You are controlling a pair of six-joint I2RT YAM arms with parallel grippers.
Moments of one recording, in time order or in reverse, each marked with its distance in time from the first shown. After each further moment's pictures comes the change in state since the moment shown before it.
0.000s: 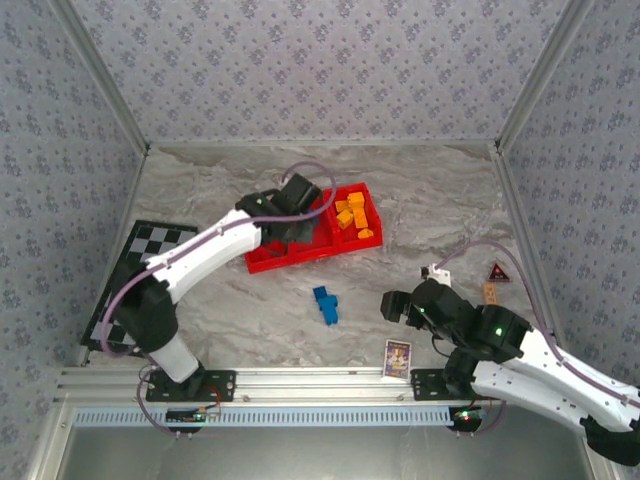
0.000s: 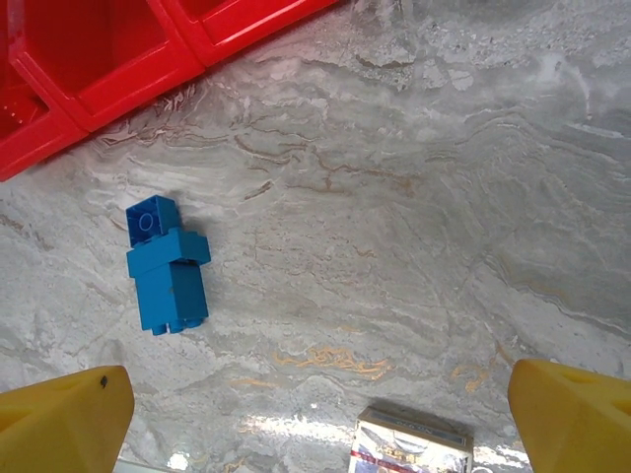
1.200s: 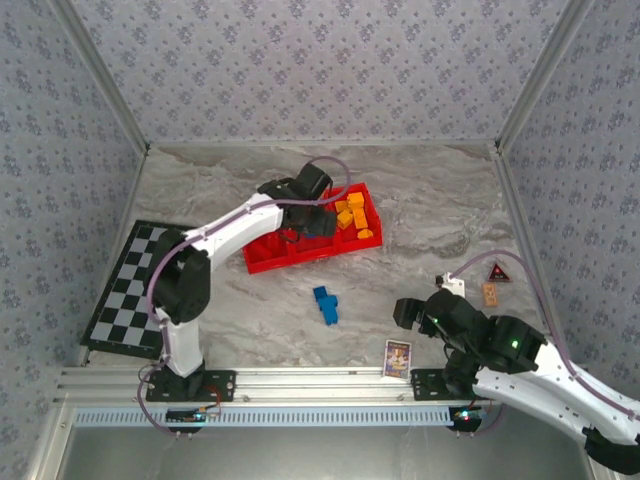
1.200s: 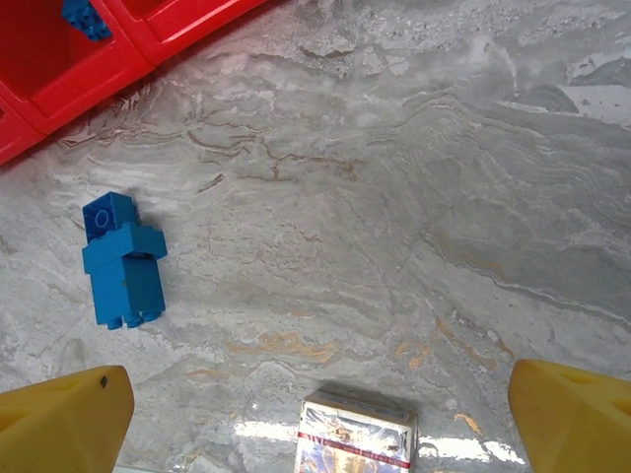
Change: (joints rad) left arm 0.026 0.187 0.107 0.058 0.125 0.093; right arm -0.008 -0.122 -0.049 -0.095 0.020 0.025
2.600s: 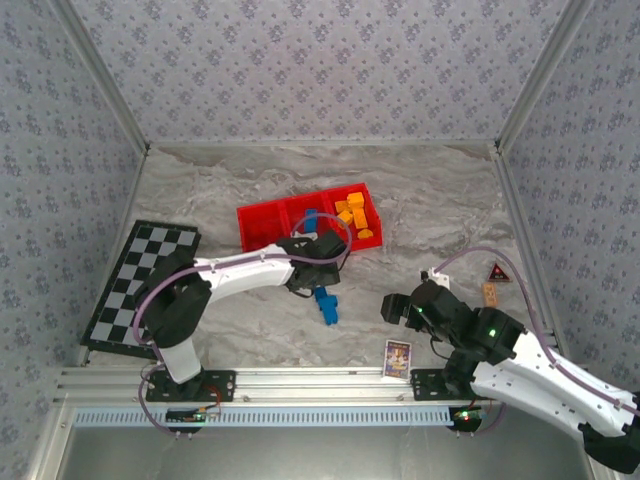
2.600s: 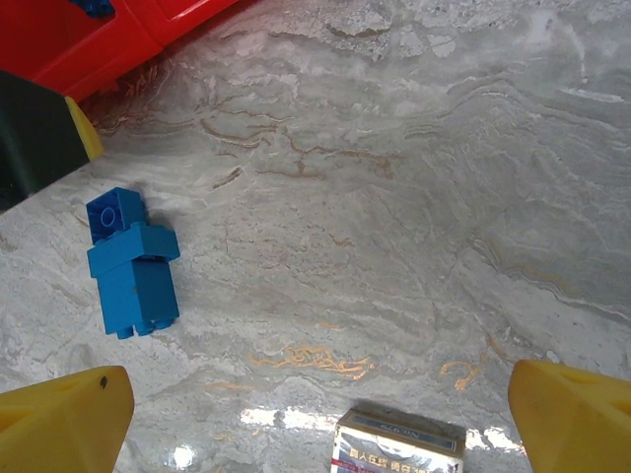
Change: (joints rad) left arm -0.257 -0.113 -0.398 0.131 -0.130 -0.642; right arm -0.048 0.118 -0.032 0.142 -0.068 -0.029
